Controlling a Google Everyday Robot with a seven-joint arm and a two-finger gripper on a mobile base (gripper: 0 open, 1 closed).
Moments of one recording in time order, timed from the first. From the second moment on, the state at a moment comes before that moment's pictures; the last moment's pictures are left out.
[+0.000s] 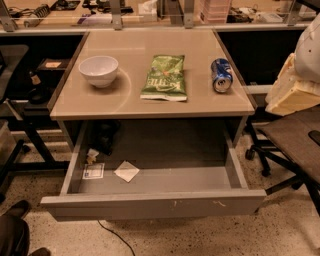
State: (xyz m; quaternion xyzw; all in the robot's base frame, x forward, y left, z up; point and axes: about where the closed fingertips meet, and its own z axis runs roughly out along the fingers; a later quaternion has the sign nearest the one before) arm 0.438 -0.217 0.976 -0.60 0.78 -0.03 0.16
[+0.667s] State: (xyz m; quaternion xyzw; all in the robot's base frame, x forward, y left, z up) arm 0.438 -0.217 0.977 -0.60 0.78 -0.03 0.16
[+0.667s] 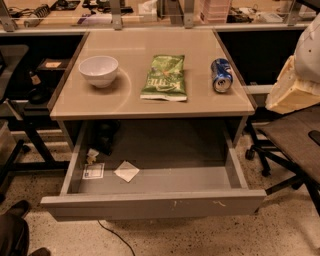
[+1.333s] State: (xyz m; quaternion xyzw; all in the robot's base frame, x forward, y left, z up) arm 0.422 -0.220 0.966 -0.60 0.79 -0.03 0.15
